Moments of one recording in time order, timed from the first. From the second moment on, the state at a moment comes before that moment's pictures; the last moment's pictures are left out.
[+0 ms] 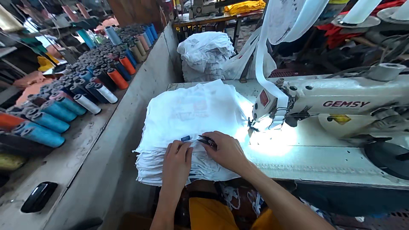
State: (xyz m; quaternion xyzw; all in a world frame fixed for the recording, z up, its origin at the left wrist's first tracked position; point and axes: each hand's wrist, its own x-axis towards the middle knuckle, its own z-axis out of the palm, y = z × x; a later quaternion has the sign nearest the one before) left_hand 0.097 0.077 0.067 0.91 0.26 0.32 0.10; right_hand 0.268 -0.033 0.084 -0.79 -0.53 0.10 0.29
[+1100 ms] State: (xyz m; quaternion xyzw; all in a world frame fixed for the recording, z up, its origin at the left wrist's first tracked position) left_hand 0.077 0.043 0.055 0.91 0.14 0.35 0.16; right_hand 0.259 -0.033 0.077 -0.71 -0.64 -0.12 0.27
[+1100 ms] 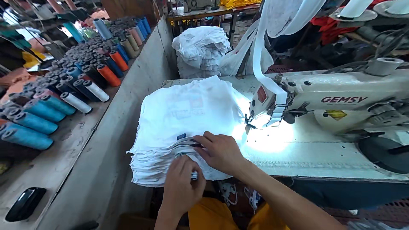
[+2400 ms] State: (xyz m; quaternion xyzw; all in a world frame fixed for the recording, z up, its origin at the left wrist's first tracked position) left_hand 0.097 0.041 0.037 0.84 0.31 0.43 0.13; right_hand 0.247 -0.037 0.068 -0.68 -0.68 -0.12 0.22
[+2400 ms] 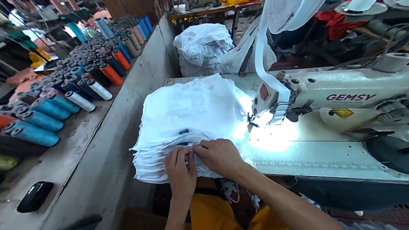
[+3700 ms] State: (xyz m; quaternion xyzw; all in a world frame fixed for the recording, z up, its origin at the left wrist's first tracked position) left_hand 0.000 0.030 0.054 0.88 0.30 0.21 0.30; right_hand 0.265 -0.026 0.106 -0.78 -0.57 0.20 0.16
